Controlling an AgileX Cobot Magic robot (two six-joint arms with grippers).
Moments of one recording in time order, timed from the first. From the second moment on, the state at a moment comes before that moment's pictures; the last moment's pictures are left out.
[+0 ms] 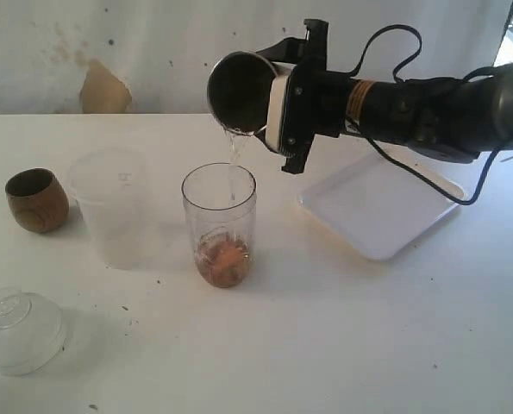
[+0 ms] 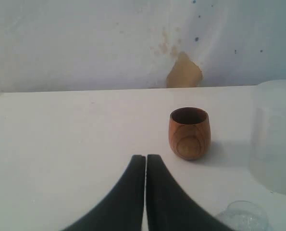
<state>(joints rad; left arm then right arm) 0.09 0.01 -0.01 0.04 0.21 0.03 0.19 1.91 -1.21 -1.01 -0.74 -0.37</state>
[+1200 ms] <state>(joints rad) 0.09 0.01 -0.01 0.04 0.21 0.03 0.19 1.90 -1.21 -1.01 -0.74 -0.44</state>
